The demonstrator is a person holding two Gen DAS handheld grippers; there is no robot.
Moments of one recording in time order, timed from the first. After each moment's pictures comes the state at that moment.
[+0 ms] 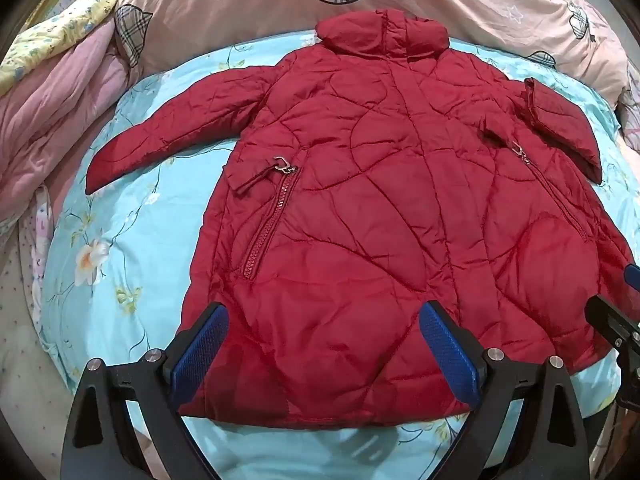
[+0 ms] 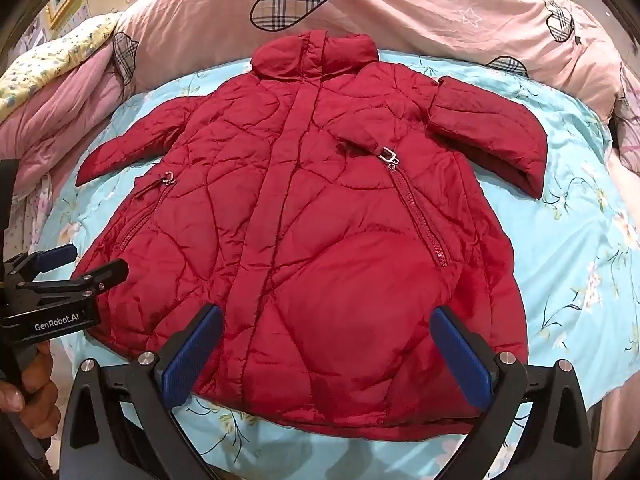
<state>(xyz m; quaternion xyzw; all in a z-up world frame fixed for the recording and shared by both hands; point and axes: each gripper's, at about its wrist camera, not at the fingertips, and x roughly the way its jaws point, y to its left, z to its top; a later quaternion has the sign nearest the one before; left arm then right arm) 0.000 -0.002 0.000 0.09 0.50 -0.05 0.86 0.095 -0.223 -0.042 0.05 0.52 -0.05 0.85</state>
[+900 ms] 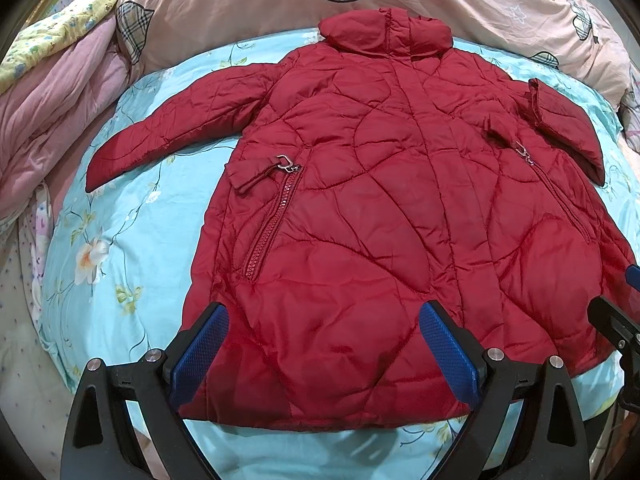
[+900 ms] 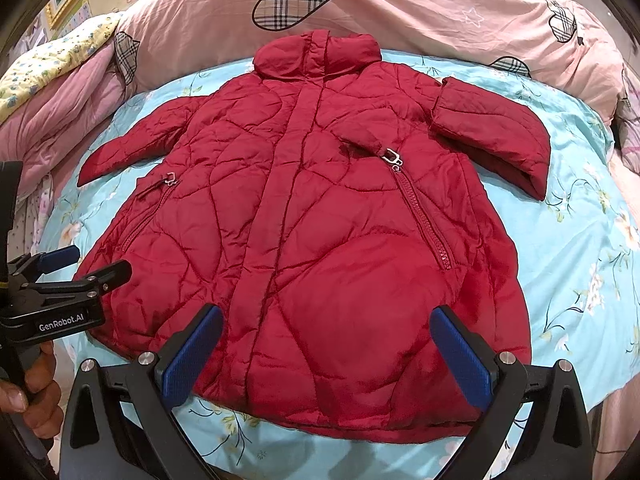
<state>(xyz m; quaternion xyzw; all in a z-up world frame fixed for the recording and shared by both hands) 0.003 0.001 -0.003 0.09 0.49 -0.05 0.86 0.099 -0.222 -0.043 0.05 0.52 -0.04 0.85</state>
